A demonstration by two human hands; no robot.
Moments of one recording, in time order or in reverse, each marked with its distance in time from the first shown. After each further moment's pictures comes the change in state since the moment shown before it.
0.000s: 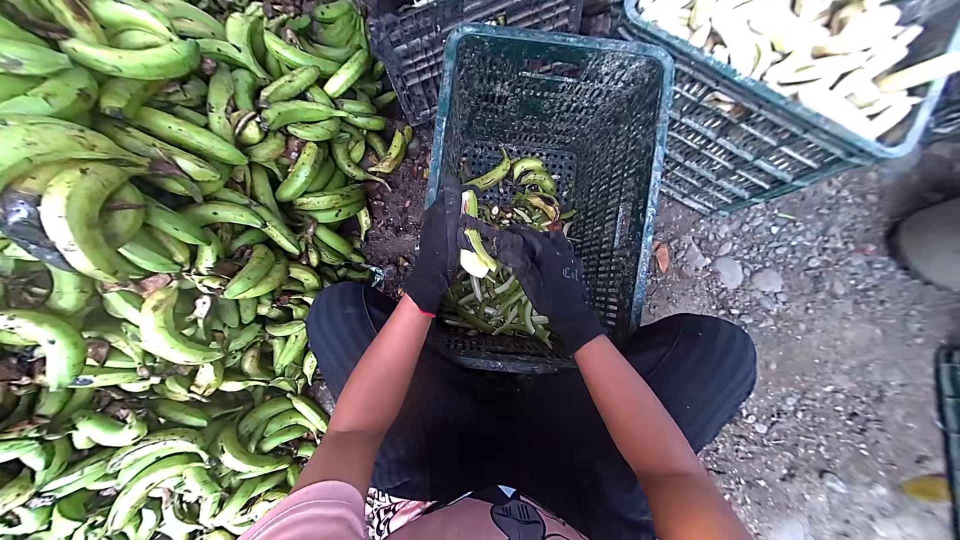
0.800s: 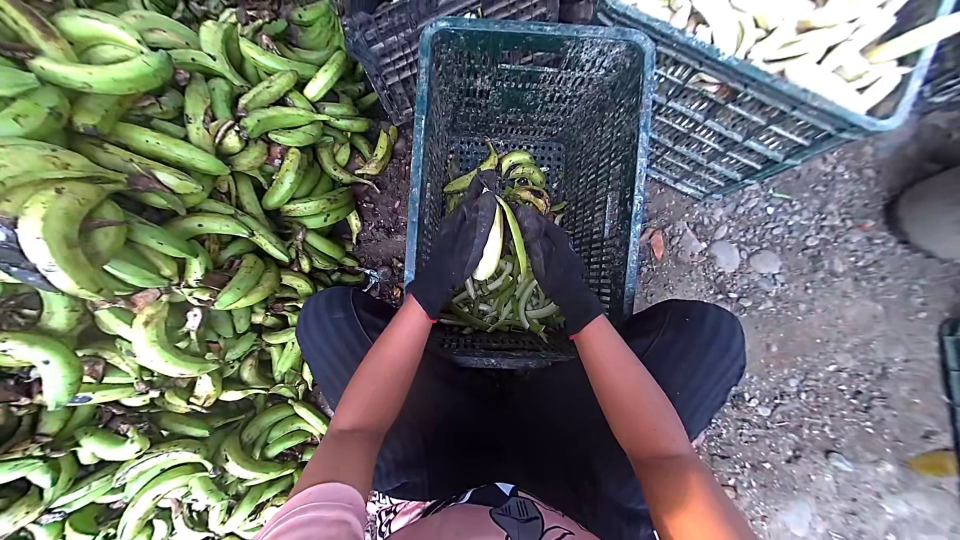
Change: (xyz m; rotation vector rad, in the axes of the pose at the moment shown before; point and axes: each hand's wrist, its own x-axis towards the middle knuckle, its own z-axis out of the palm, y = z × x) left_hand -0.011 -0.004 0.022 0.048 -0.286 0.268; right_hand 0.016 0.006 -0.014 0.429 -0.030 0.138
